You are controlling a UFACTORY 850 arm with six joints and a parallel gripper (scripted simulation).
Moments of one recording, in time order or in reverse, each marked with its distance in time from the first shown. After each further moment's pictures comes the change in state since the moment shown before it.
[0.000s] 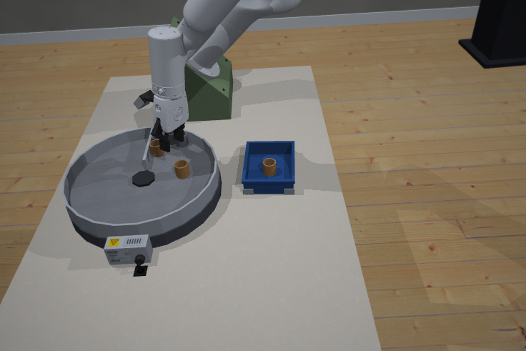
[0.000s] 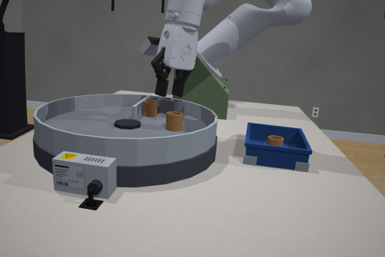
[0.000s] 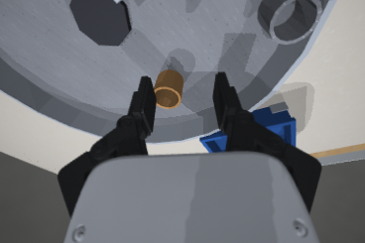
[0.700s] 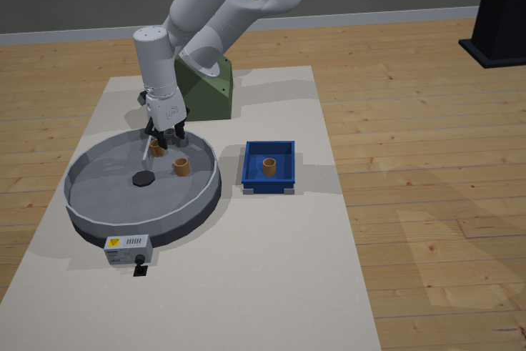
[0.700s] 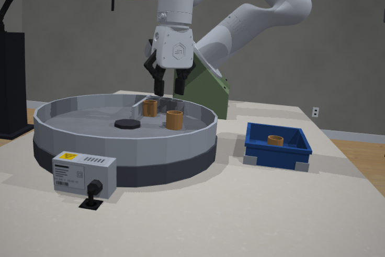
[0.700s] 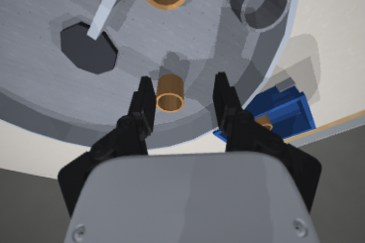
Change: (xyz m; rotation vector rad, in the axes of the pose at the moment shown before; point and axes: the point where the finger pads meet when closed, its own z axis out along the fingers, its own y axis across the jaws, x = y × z) arm 0.011 0.011 0.001 -0.106 -0.050 0.232
